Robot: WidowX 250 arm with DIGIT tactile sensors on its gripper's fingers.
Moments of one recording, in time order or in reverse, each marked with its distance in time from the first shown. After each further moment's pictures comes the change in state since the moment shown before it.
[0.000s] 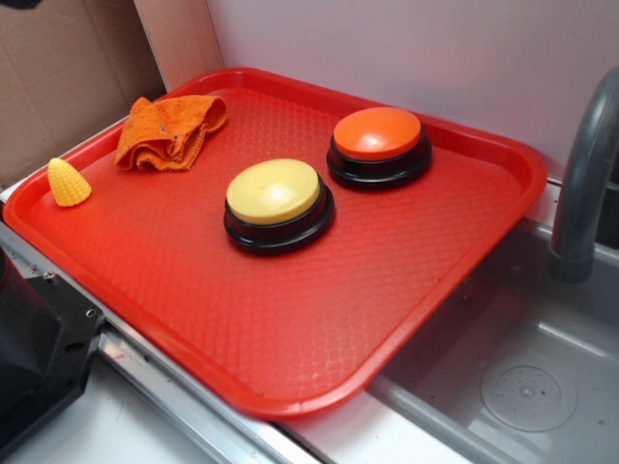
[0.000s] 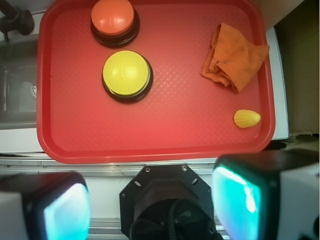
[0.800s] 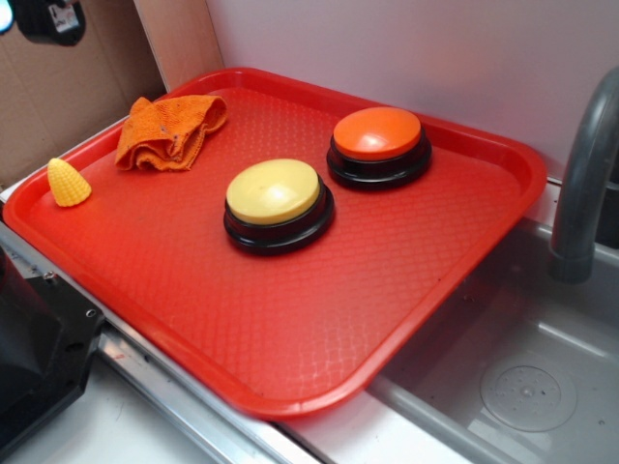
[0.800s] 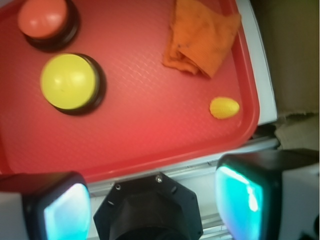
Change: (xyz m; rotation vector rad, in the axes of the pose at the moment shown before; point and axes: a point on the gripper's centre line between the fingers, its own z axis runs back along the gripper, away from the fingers) arm 0.023 0.066 -0.049 0.010 0.090 0.250
